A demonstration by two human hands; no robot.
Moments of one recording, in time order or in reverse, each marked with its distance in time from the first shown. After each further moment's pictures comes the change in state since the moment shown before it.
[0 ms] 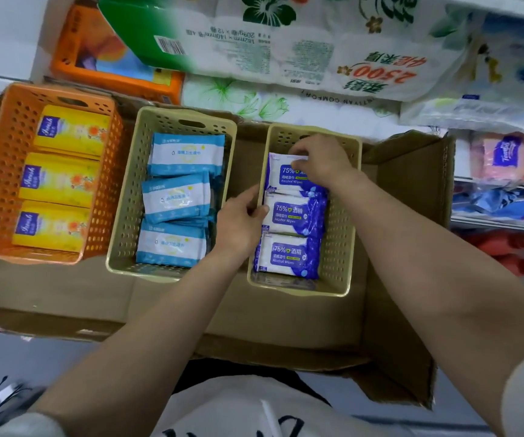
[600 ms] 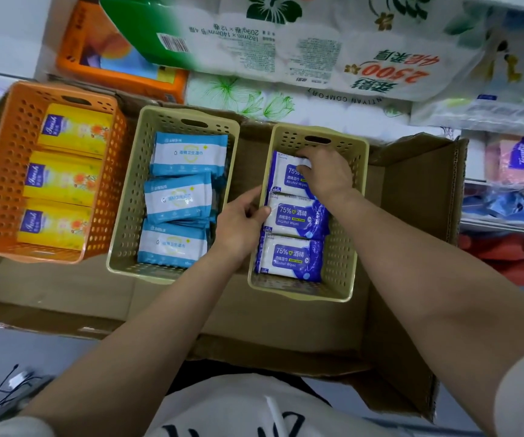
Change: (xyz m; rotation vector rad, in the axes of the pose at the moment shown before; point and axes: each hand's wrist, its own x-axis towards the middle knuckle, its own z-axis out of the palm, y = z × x) left_hand 0.003 0.000 -0.001 -0.087 -0.036 -0.093; right_hand -0.005 0.010 0.027 -0.041 0.110 0.048
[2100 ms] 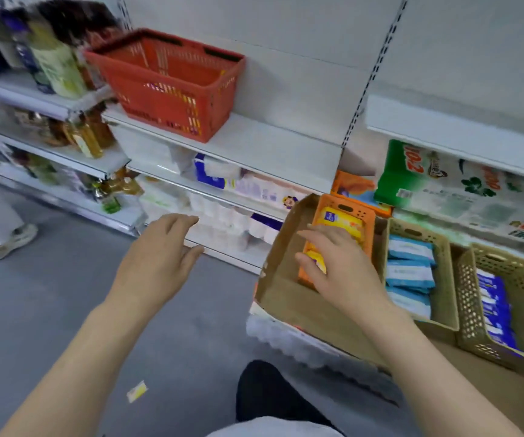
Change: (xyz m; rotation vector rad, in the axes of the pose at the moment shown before) left_hand -0.286 -0.165 -0.607 0.749 0.632 0.519; right_hand -0.279 -0.556 0.033 -0.013 0.344 -0.568
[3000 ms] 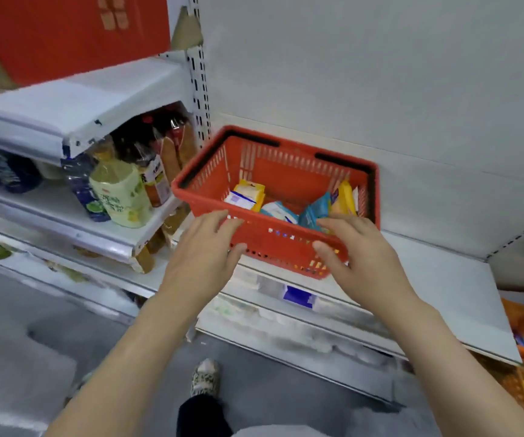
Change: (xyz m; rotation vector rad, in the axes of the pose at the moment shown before) left_hand 0.463 -0.333 -0.112 0.075 0.016 0.184; right_hand 0.533 -0.188 0.128 0.017 0.183 0.030
